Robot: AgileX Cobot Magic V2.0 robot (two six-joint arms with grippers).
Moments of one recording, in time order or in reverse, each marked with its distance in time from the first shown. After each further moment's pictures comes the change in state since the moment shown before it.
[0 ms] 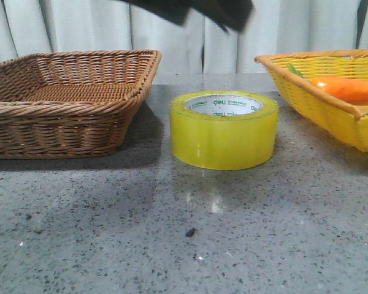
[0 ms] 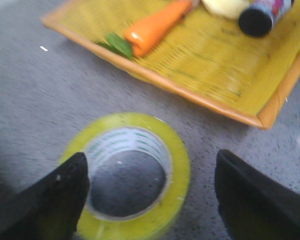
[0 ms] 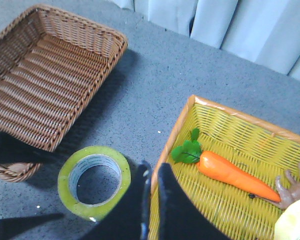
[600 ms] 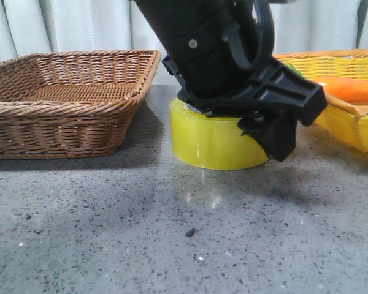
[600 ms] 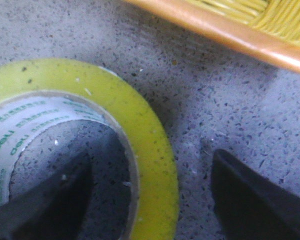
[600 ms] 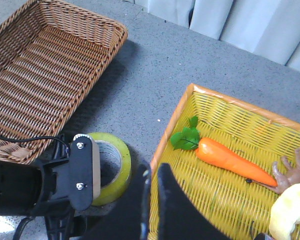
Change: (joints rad) left arm -0.030 0.330 -0.215 0.007 0.202 0.020; right arm 0.000 -0.022 0.000 0.000 0.051 0.003
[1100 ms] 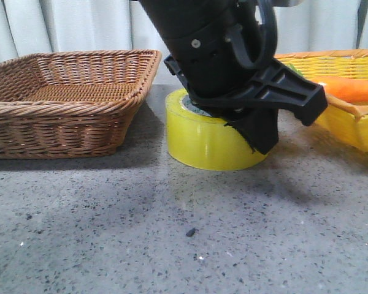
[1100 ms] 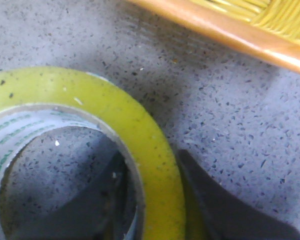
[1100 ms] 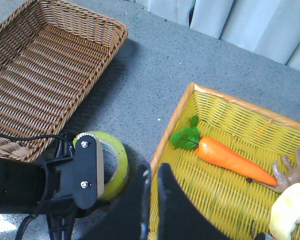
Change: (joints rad) left arm 0.004 0.015 -0.043 0.004 0.053 0.004; right arm 0.000 0.000 0.000 0.000 0.002 0.000
